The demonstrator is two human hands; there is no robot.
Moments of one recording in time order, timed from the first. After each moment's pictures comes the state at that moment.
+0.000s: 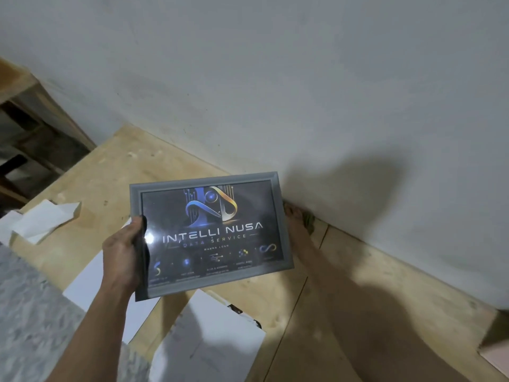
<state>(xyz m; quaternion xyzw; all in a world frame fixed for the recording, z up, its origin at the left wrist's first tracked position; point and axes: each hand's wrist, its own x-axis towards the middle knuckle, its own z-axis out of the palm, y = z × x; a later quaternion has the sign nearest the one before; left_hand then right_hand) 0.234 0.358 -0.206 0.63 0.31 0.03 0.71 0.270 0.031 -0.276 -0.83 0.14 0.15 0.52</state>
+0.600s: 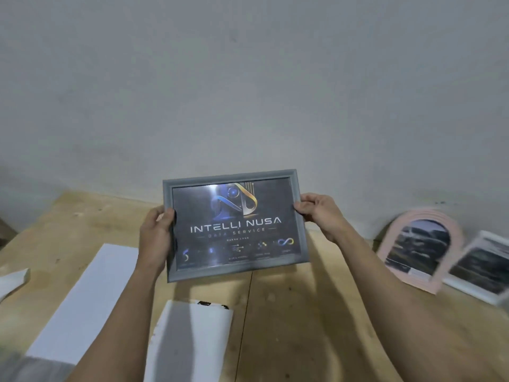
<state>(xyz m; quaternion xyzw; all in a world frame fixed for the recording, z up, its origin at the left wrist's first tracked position) 0.187 0.264 -0.124 0.71 0.03 -0.04 0.70 0.075 -0.064 -0.091 -0.72 0.25 -0.06 0.64</state>
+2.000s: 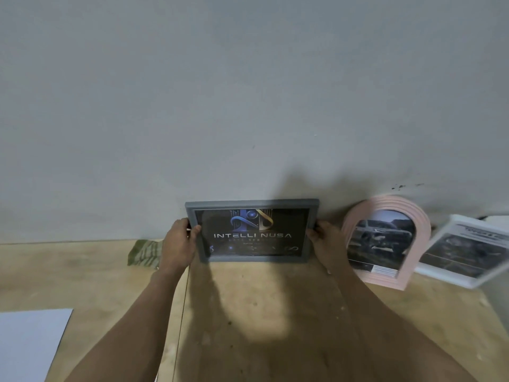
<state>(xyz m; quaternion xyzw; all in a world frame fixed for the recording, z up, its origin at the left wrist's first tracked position) 0.211 -0.018 -0.224 0.92 -0.17 -0.10 0.33 0.001 -0.277 -0.235 -0.79 0.41 -0.16 0.43</state>
